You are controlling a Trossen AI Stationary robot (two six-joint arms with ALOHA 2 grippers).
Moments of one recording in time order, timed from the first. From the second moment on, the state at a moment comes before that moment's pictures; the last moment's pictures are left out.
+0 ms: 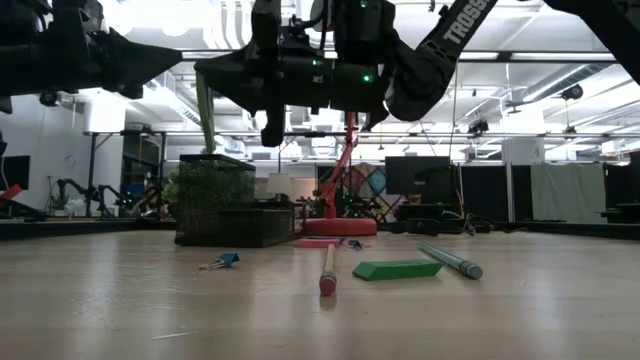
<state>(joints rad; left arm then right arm) 0.00 0.40 0.00 0.59 -0.22 0.22 0.00 2.16 1.25 1.04 -0.08 0.50</state>
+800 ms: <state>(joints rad) 0.00 0.40 0.00 0.59 -0.22 0.22 0.00 2.16 1.24 0.94 -0.08 0.44</state>
